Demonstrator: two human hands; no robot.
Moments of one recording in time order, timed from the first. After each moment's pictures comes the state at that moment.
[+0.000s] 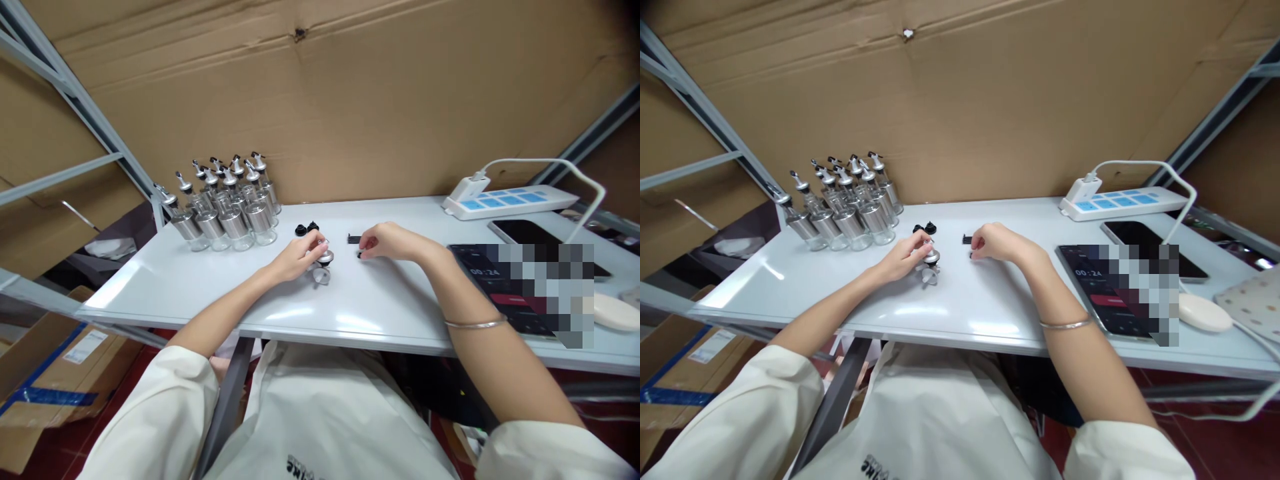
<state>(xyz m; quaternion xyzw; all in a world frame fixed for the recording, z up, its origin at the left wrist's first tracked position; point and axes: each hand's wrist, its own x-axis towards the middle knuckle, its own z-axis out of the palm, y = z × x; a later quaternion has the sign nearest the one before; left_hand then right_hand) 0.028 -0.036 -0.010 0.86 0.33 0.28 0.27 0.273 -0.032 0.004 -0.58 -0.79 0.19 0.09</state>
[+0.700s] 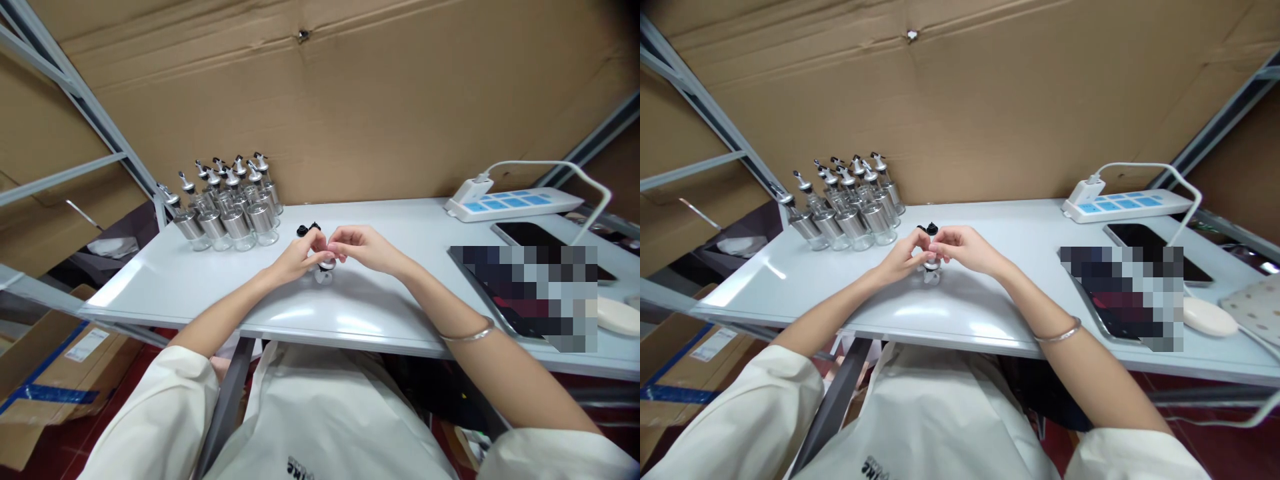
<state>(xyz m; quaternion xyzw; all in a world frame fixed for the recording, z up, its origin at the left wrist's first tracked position) 0.030 -0.039 -0.007 0.84 0.29 0.33 0.32 0.213 -0.065 0.017 -0.34 -0.70 0.49 0.39</state>
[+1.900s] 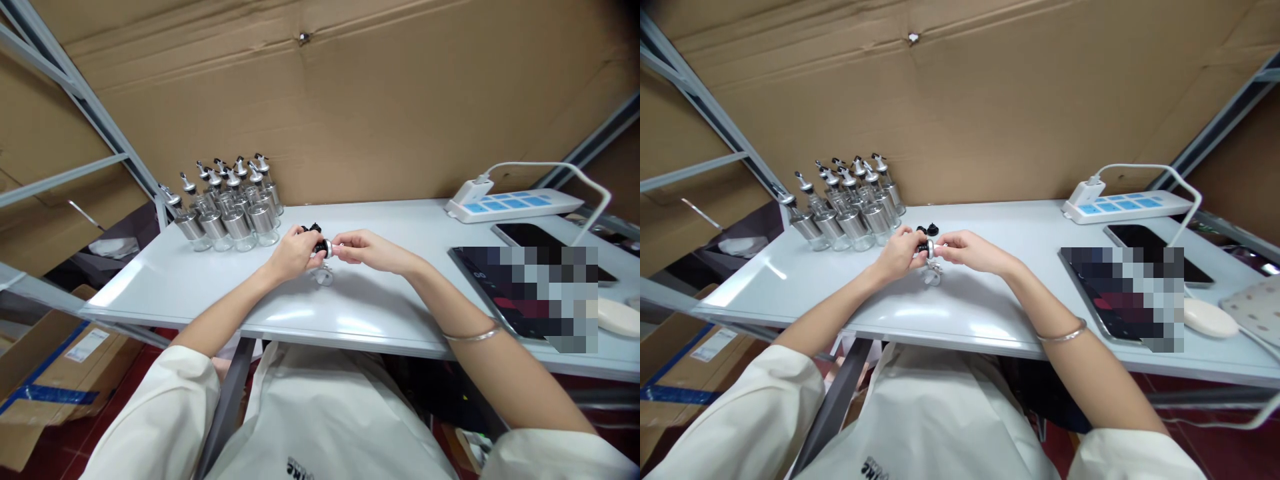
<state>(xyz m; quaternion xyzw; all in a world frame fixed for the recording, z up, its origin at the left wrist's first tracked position) 0.021 -0.023 -0.013 0.91 0.21 0.33 -0.12 0.225 -0.064 0.021 -0.36 -0.76 0.47 0.27</state>
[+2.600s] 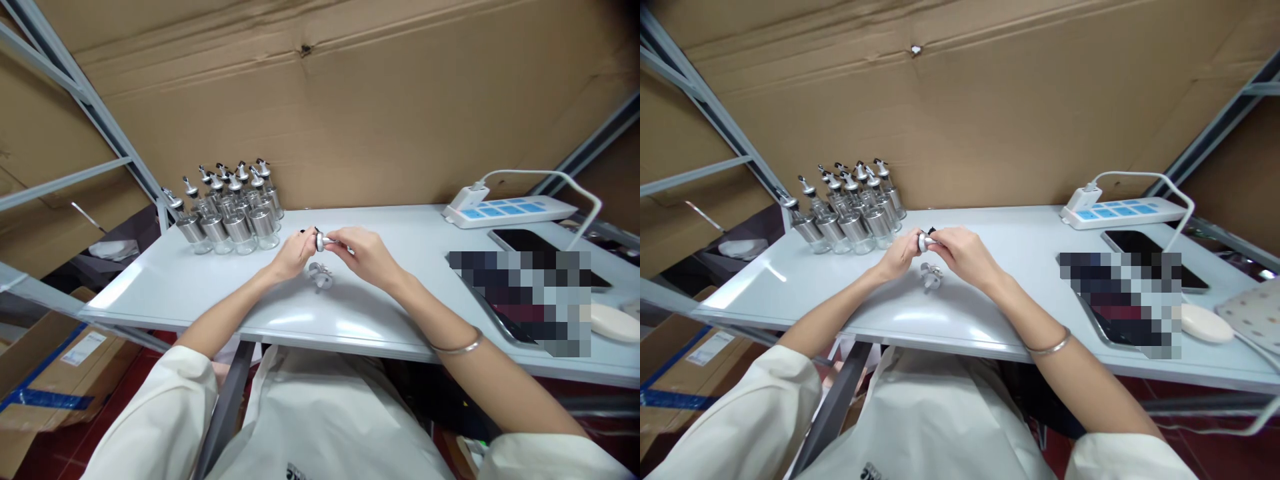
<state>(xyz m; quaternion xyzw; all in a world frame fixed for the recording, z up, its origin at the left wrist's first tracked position) 0.027 -0.029 -0.004 0.86 0.32 0.36 0.17 0.209 -0.067 0.007 -0.35 -0.85 -0.02 0.41</state>
